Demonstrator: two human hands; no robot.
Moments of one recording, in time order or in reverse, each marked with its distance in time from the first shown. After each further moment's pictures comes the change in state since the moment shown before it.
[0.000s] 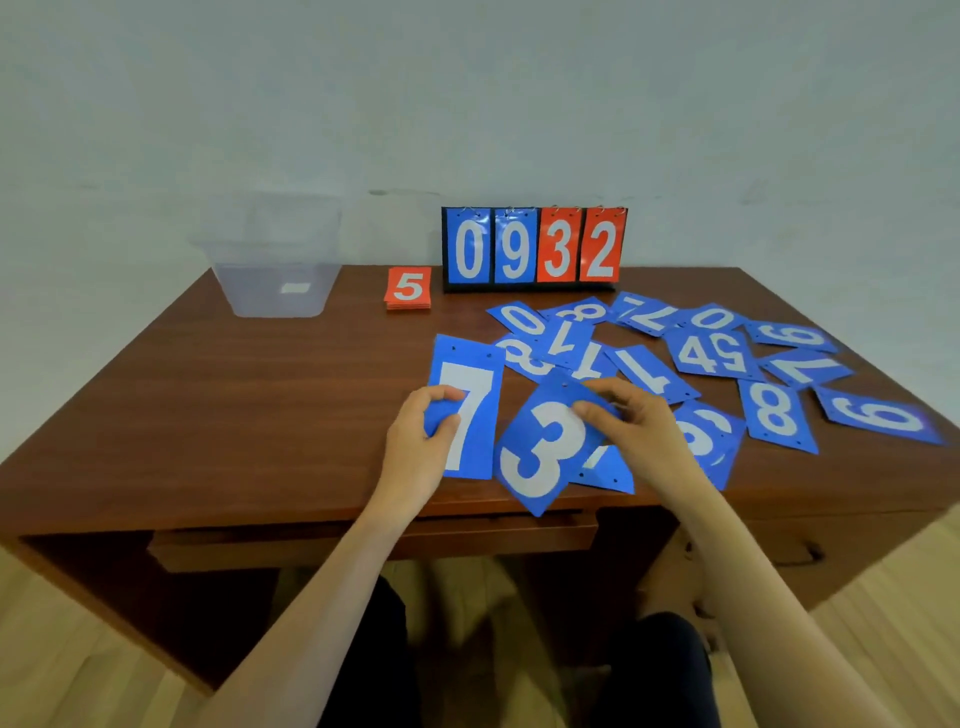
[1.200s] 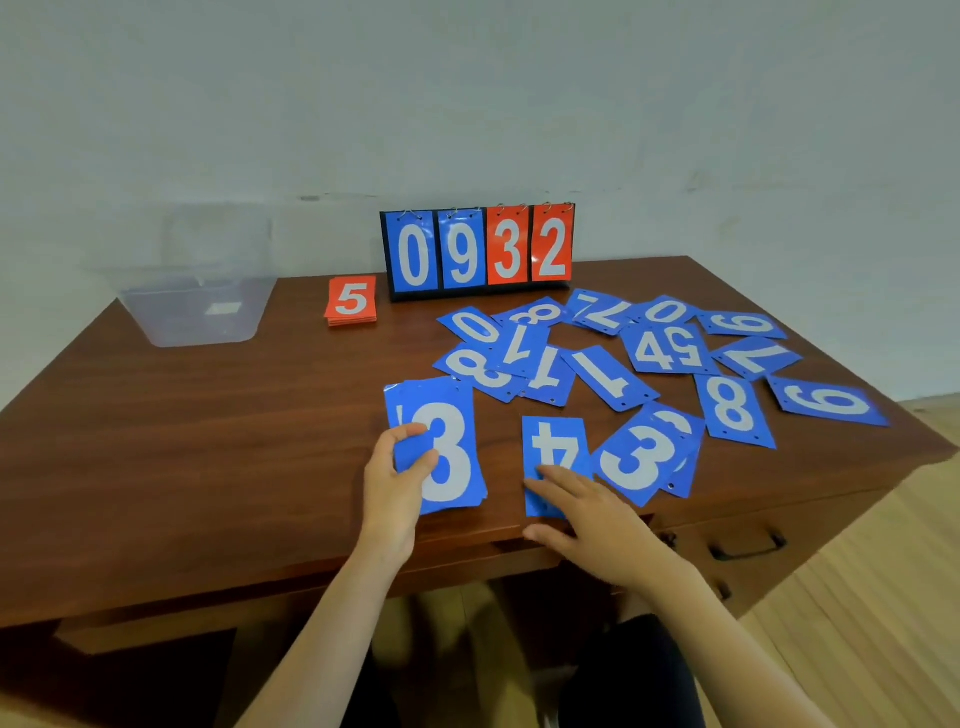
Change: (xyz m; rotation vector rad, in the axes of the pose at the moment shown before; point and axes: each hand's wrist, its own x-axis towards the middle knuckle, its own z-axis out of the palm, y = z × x) left_hand 0.013 -0.018 0.043 -0.414 0.058 -0.410; right_hand -0.022 0.062 -0.002 -0.940 -0.408 0.019
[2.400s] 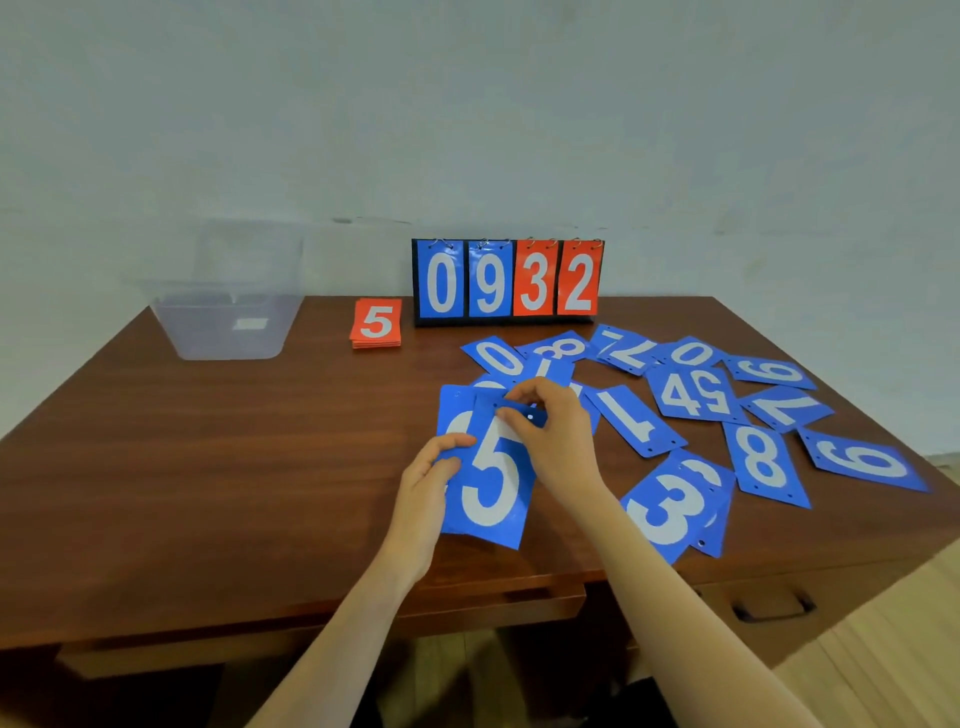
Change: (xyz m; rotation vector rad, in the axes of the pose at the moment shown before) left_hand 0.010 0.029 0.007 -0.079 -0.194 -0.018; right_hand 0.108 -0.059 -0.055 0.660 0.629 0.018
